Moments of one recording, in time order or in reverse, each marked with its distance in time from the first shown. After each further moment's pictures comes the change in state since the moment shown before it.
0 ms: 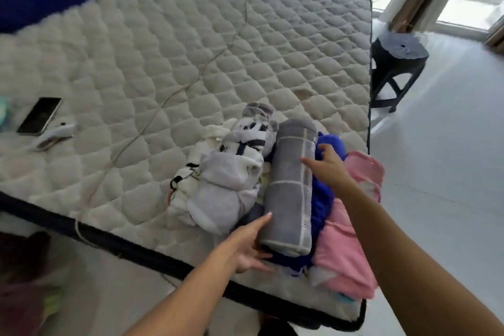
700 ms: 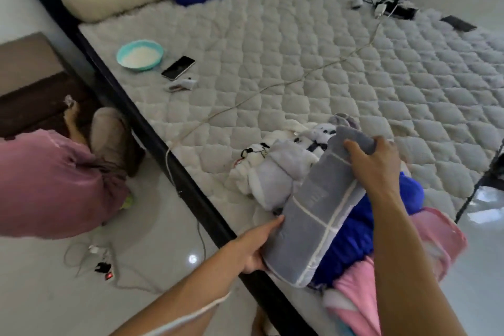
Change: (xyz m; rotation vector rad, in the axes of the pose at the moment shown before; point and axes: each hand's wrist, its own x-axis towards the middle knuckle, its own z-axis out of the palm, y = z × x) left_hand -0.038 -0.060 -0.009 -0.321 0.124 0.209; right_hand -0.036 -0.075 0.013 -0.100 0.062 -0.463
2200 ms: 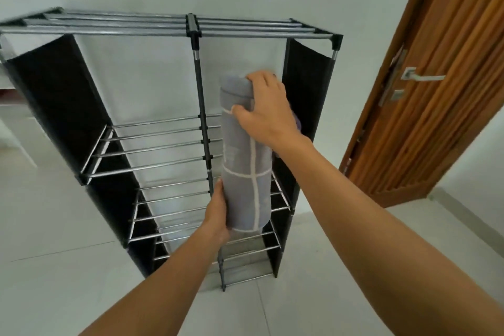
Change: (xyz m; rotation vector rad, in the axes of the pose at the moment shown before) left_hand -0.554 -0.538 -0.576 -1.887 1.479 1.220; right_hand -1.053 -0.511 0.291 0.709 -1.598 -2.077
